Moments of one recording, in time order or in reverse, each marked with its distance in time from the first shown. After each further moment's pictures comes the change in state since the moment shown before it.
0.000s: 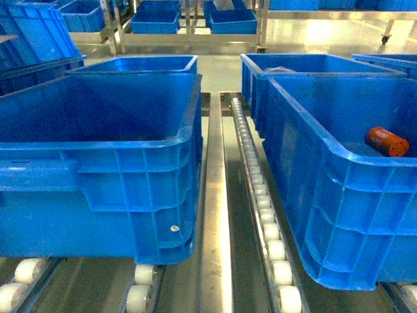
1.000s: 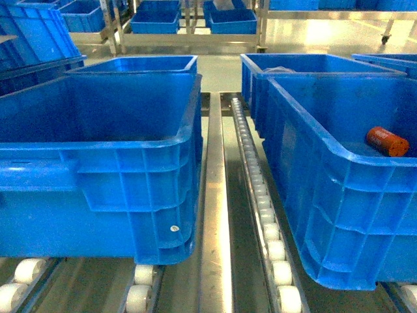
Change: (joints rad) left arm 0.000 -0.586 -0.014 -0.543 0.000 0.000; right arm 0.000 -0.591 -0.023 -0.549 0.000 0.000
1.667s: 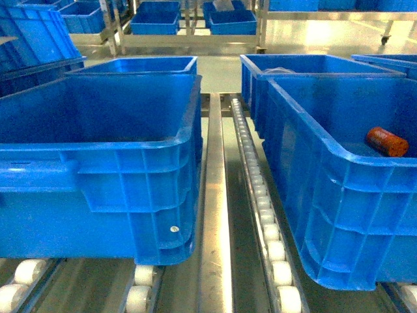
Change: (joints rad) left arm 0.000 -0.233 0.000 -0.258 -0.003 0.002; right arm 0.000 -0.245 0.000 -0.264 0.000 0.003
